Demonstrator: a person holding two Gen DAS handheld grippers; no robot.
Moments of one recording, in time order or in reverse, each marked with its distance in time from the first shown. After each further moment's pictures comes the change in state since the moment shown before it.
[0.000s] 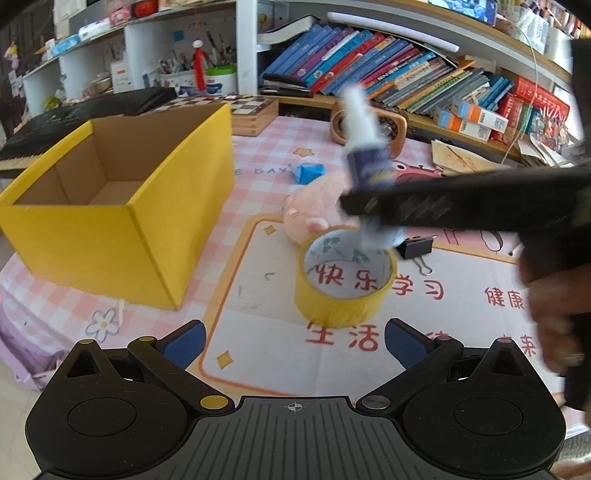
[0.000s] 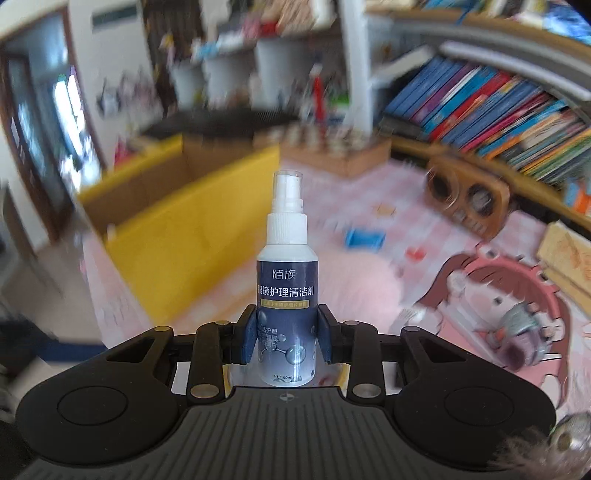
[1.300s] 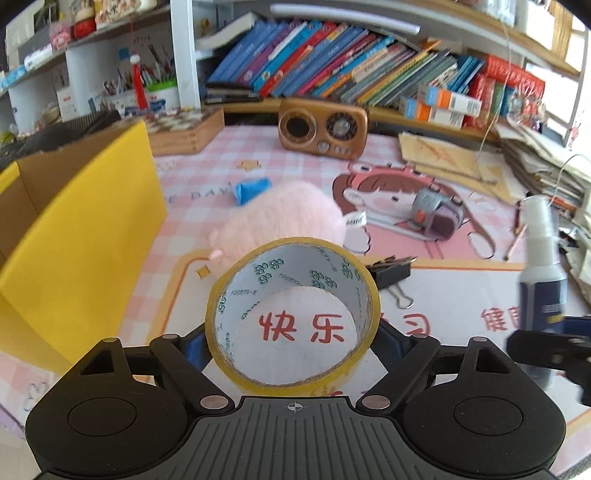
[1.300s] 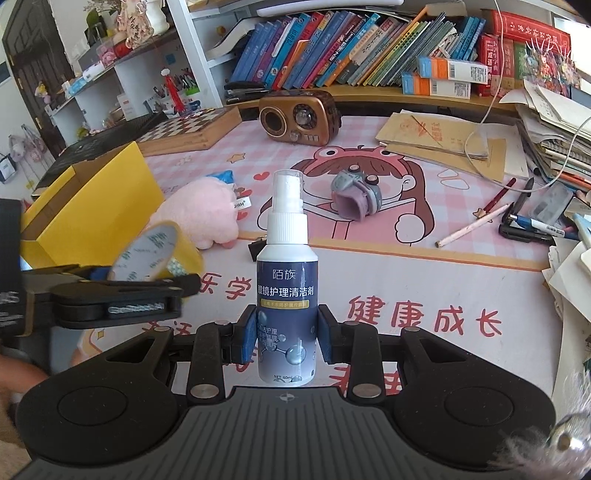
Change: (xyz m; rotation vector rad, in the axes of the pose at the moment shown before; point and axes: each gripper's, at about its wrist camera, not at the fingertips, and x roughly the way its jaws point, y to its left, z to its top) left arm 0.053 -0.034 0.024 0.110 -0.037 -0.067; right arm -0.079 -0.046 -0.077 0.309 0.101 -0.255
